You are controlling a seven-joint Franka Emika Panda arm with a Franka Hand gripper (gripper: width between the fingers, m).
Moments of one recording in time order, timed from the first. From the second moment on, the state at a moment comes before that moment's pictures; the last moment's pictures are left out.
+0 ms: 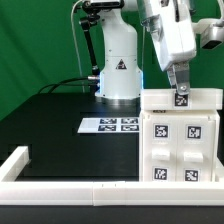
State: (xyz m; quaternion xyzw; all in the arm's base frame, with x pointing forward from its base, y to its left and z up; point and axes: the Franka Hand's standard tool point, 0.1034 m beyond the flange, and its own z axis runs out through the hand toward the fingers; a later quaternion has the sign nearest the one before) arm 0.614 0.073 0.159 -0.68 0.71 -0.04 0.15
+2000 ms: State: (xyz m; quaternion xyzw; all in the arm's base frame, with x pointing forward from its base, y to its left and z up) arm 0.620 0.077 0.183 -0.98 0.13 -0.12 0.07
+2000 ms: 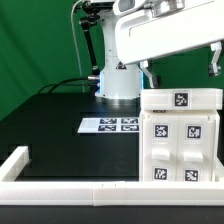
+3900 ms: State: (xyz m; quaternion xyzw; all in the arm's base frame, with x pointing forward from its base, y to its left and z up) arm 0.618 0.069 0.167 -0.77 -0.63 -0.05 -0.09
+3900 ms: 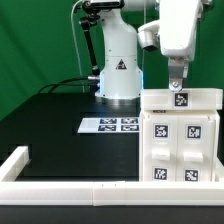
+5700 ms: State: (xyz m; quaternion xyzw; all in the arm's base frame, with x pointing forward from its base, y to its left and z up) arm 0.611 0.061 0.153 -0.95 -0.31 -0.07 -0.06
